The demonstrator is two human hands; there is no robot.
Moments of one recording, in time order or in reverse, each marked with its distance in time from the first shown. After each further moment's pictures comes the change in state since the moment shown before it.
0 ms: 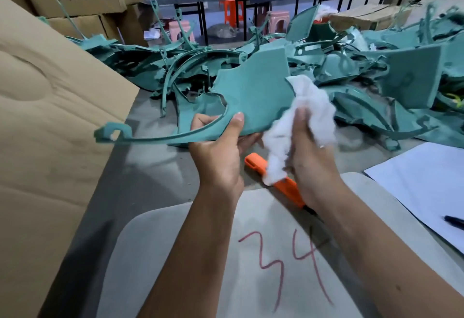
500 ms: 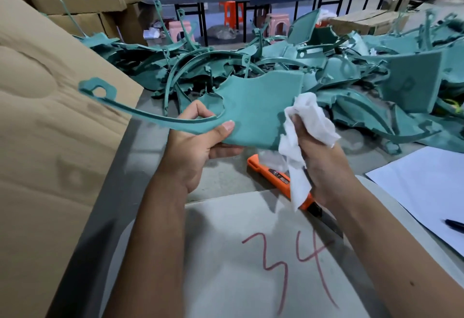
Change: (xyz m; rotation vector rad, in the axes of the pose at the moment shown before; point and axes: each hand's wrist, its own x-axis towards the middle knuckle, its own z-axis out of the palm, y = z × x) left_hand 0.034 0.039 -0.048 0.299 -0.469 -0.030; right_hand 0.010 -0.004 -0.012 0.092 -0.298 -0.068
